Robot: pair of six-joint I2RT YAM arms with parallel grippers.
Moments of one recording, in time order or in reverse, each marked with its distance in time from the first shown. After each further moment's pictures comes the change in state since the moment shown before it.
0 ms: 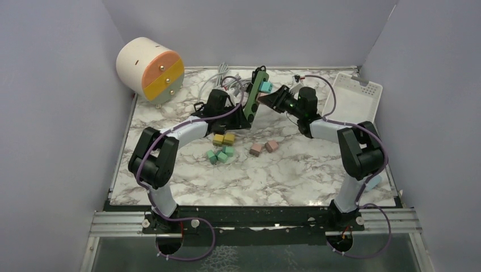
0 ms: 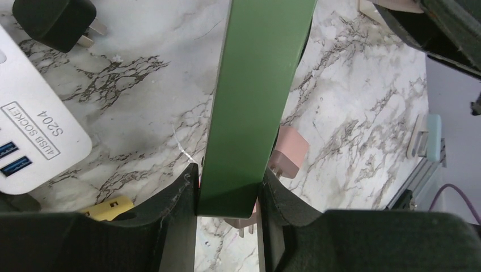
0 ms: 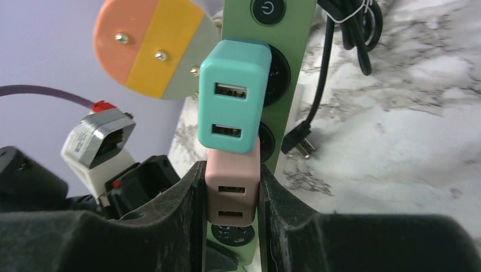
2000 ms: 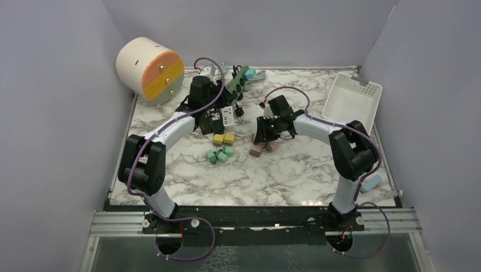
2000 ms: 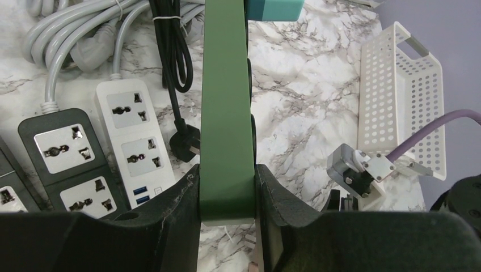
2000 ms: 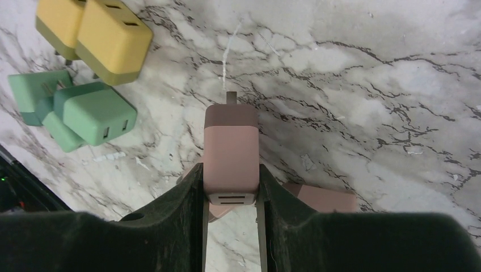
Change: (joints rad) left arm 0.125 -0.102 0.036 0.123 -0.215 -0.064; right arm 0.184 0.052 0.201 -0.946 0.060 -0.520
